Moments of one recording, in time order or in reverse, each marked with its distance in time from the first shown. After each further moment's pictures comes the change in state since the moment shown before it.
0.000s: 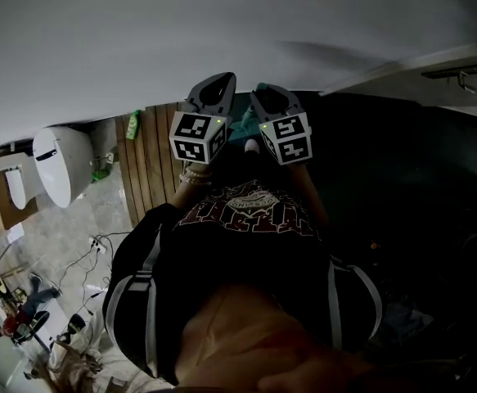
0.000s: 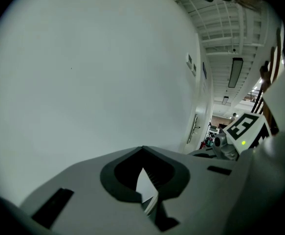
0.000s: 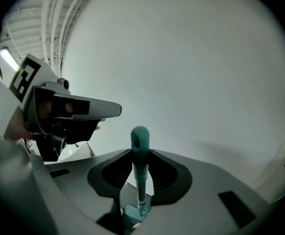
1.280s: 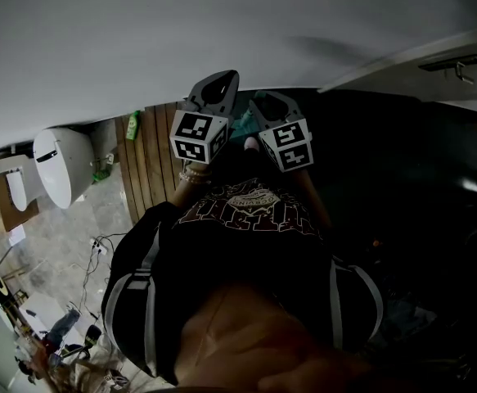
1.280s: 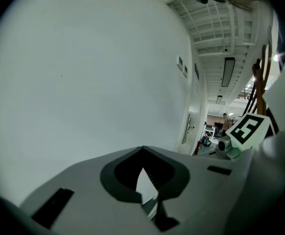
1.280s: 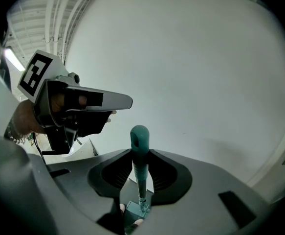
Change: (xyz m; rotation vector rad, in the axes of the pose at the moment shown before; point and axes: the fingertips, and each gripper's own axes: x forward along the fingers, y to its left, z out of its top) left arm -0.008 -0.027 0.001 0.049 -0.028 -0.045; right arm -0.028 0.016 -0.020 -0.012 0.008 0.021
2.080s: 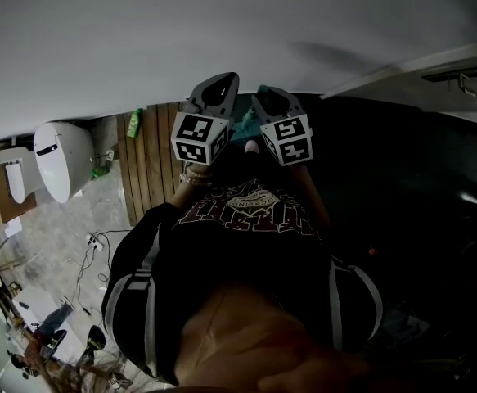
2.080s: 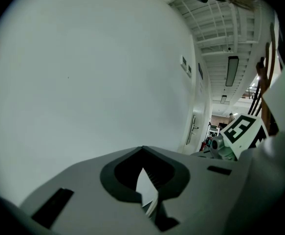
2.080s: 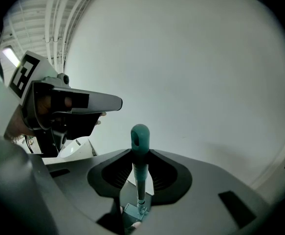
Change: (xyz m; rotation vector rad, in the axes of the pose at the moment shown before) left arm -0.001 0.007 0.000 -0.013 -0.010 0.046; right arm 0.015 -0.015 0.007 -0.011 -0.014 -0.001
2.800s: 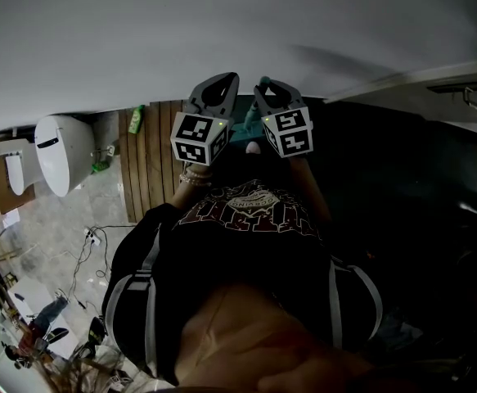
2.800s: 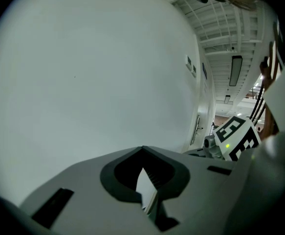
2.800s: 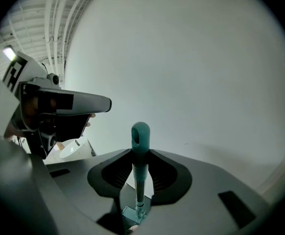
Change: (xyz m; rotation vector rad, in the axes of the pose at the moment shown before) left arm 0.001 0.021 0.004 -0.007 -0.003 0.038; right arm 0.030 -0.012 0.016 -0.013 -0.004 0.010
